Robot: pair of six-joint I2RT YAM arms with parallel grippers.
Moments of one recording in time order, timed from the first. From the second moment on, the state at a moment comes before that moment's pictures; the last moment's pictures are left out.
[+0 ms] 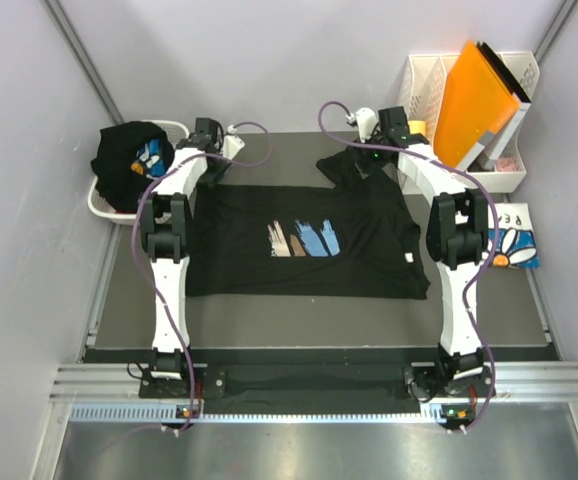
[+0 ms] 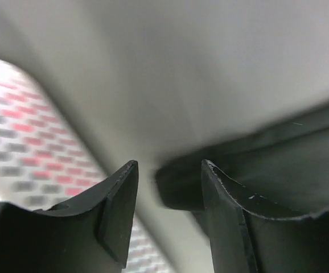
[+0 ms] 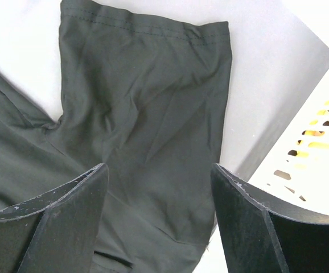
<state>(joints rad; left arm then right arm) -0.07 2.47 2.21 -0.72 -0.12 0.71 0.23 2.28 2.02 -0.51 -0.19 -0.42</state>
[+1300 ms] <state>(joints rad) -0.05 2.46 2.17 -0.78 -0.04 1.10 0.27 2.28 2.02 -0.51 -0.17 -0.46</state>
